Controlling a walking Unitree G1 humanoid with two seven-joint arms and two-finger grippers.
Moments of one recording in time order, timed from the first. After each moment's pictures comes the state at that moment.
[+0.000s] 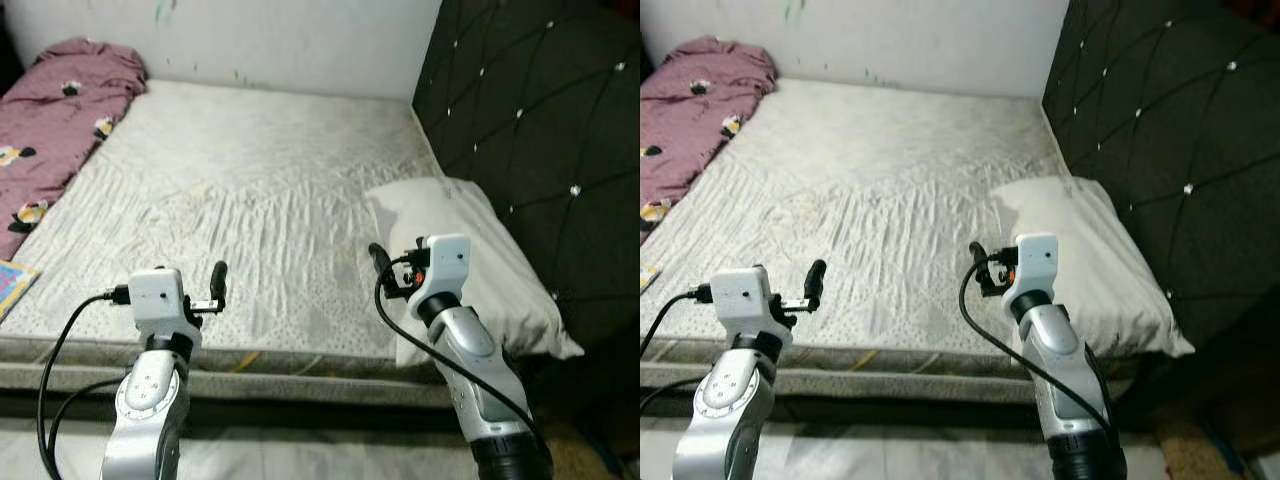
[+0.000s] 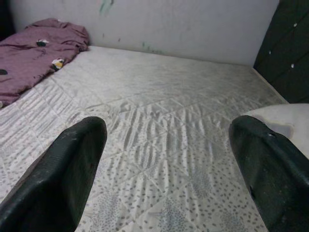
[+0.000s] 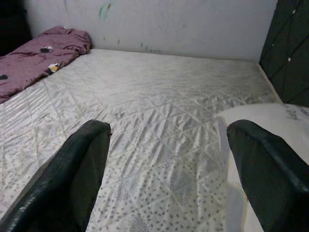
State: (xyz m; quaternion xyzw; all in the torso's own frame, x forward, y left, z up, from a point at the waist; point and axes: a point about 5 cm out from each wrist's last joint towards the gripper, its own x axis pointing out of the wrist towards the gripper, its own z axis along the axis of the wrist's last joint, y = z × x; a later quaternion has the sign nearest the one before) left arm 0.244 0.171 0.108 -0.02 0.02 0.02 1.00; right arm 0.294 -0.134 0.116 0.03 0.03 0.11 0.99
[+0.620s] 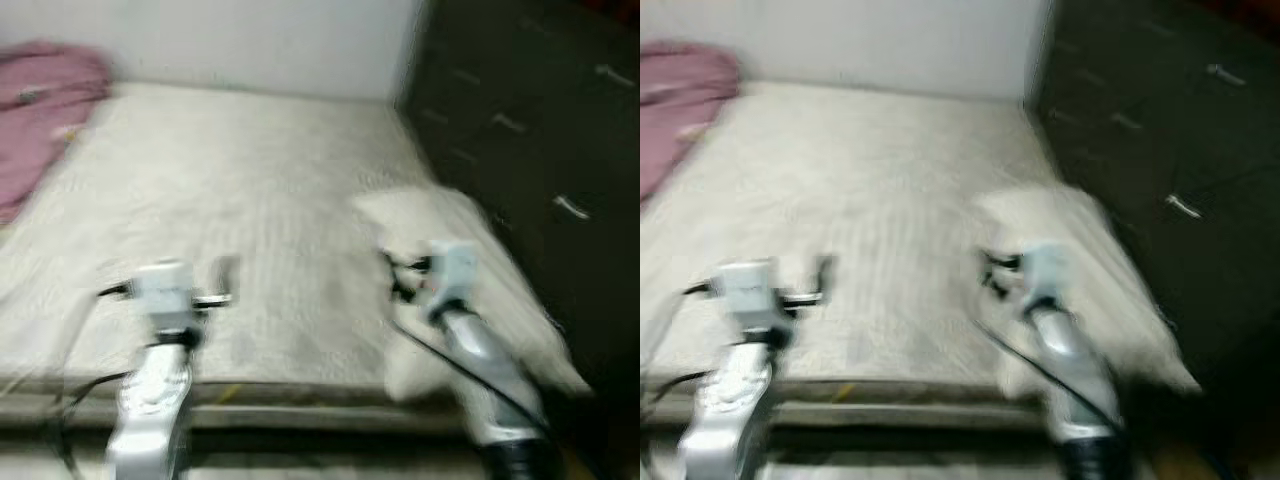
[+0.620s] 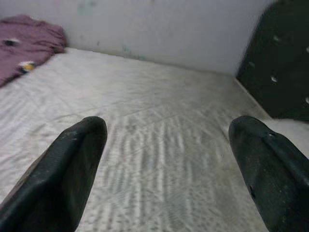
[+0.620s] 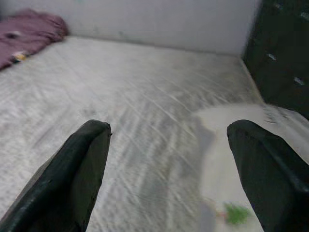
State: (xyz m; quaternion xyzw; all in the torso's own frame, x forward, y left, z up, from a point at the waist) left arm 0.249 0.157 0.115 -0.04 0.00 0.00 1.00; right arm 0.292 -0.153 0.109 0.02 0.04 0.09 1.00
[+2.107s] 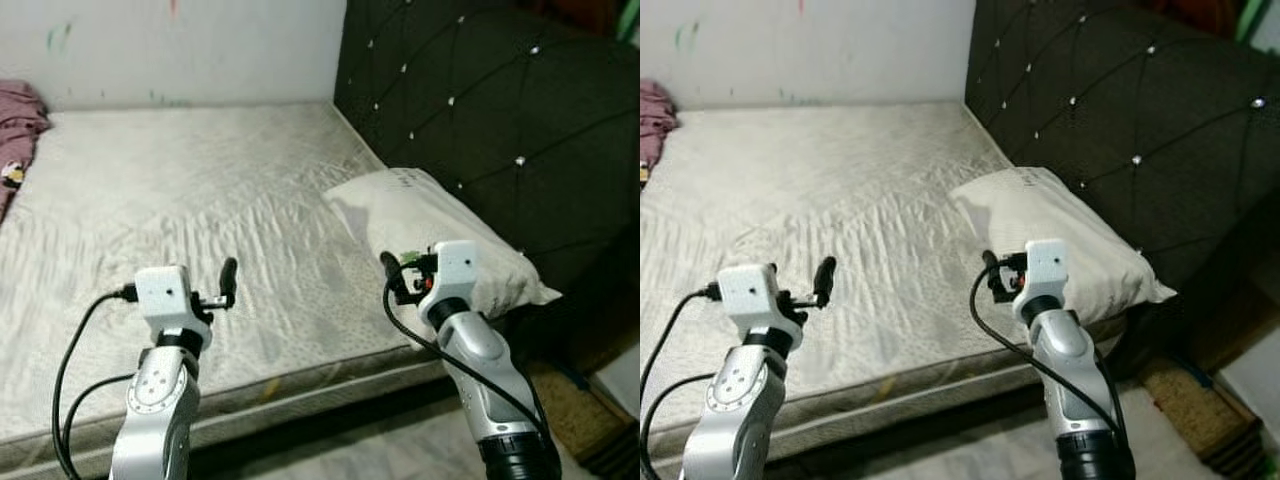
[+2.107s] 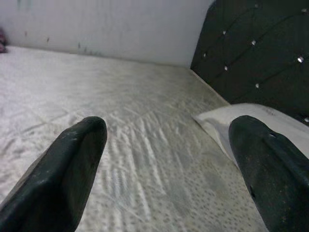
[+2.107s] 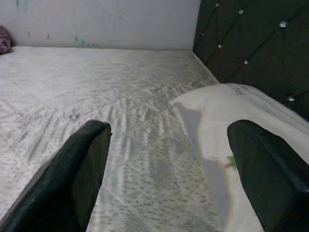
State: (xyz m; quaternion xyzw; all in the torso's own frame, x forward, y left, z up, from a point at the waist) left arm 0.249 0.162 0.110 -0.06 0.01 0.01 1.00; right arm 0.295 -0.143 0.105 0.02 0.05 0.10 0.99
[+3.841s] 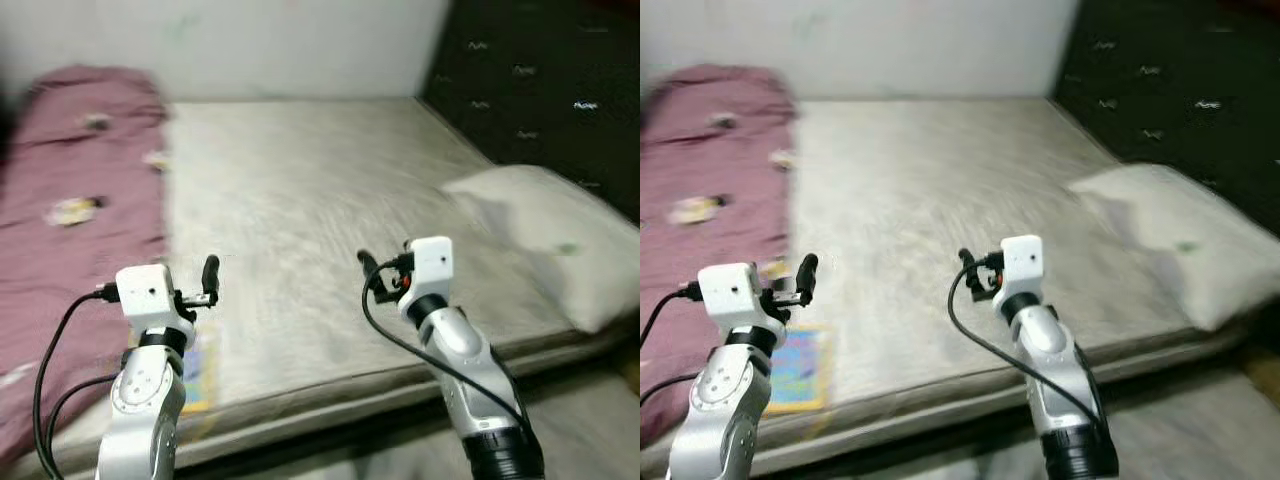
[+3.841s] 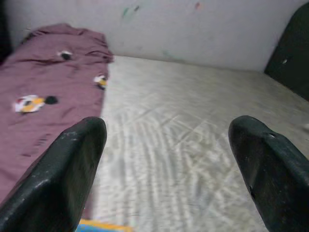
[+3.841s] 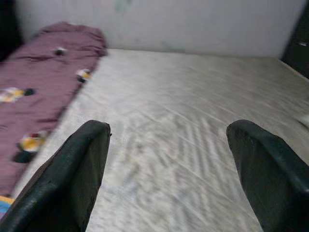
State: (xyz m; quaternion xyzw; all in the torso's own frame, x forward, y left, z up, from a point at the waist) left arm 0.250 0.174 0.109 -0.05 0.01 0.03 1.00; right arm 0.299 -0.124 0.112 0.01 0.03 0.14 0.99
